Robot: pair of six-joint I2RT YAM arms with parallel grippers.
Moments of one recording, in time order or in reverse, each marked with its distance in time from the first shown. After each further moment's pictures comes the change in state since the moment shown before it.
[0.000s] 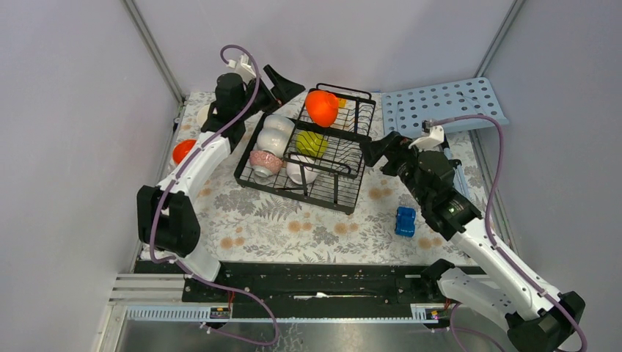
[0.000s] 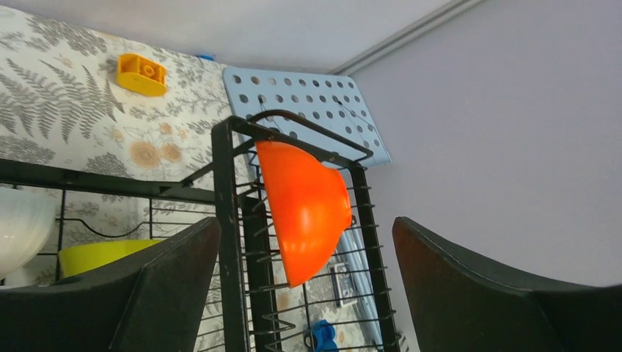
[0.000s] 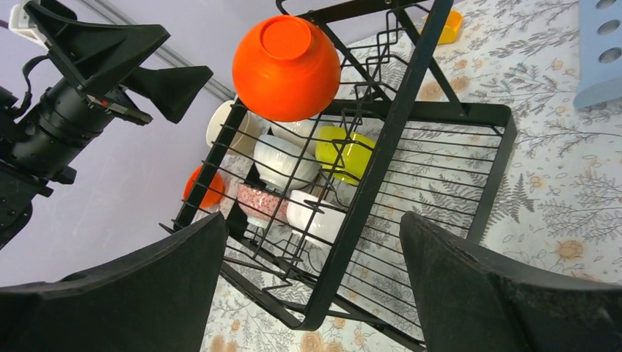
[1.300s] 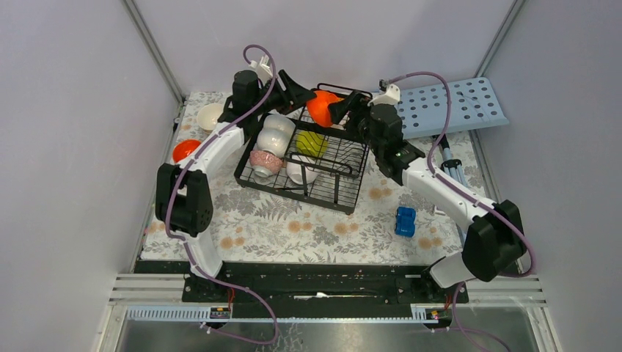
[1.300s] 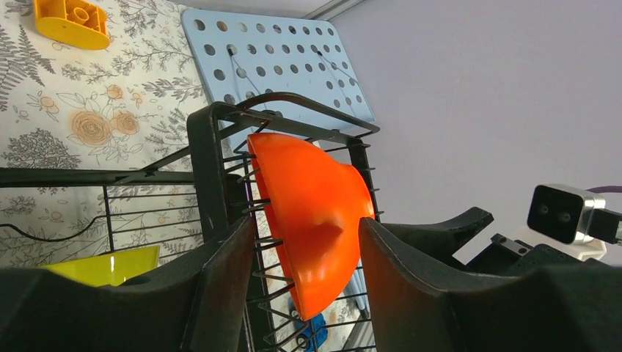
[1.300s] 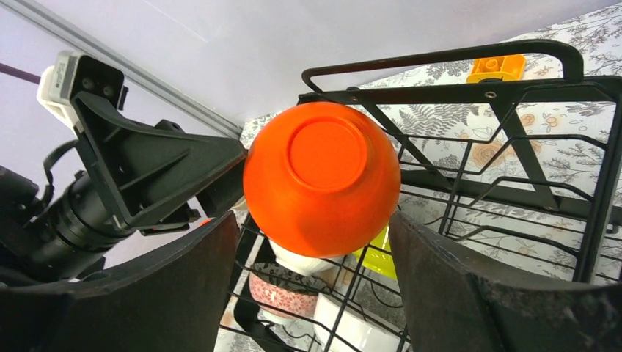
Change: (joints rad) left arm -0.027 0.197 0.109 0.035 0.178 -0.047; right arm -0.006 0.609 0.336 0.274 0.001 0.019
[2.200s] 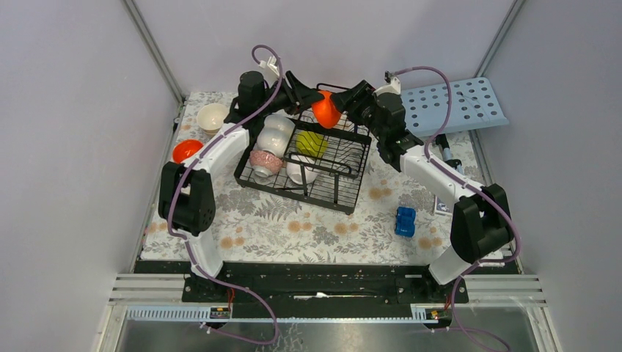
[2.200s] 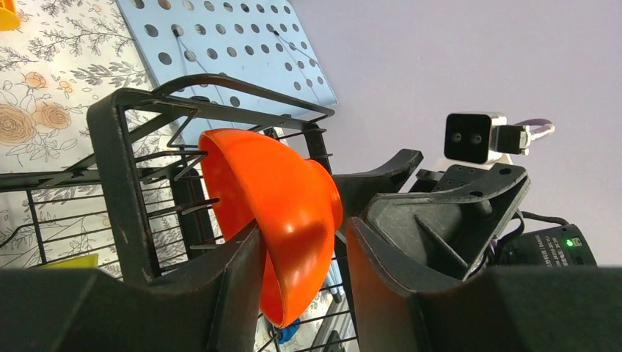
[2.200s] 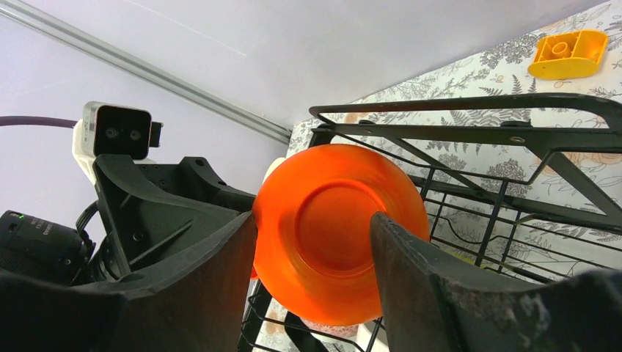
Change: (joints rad) left arm -0.032 0.019 0.000 0.093 0.061 -0.078; right arm -0.110 0.133 0.066 0.109 -0.204 0.184
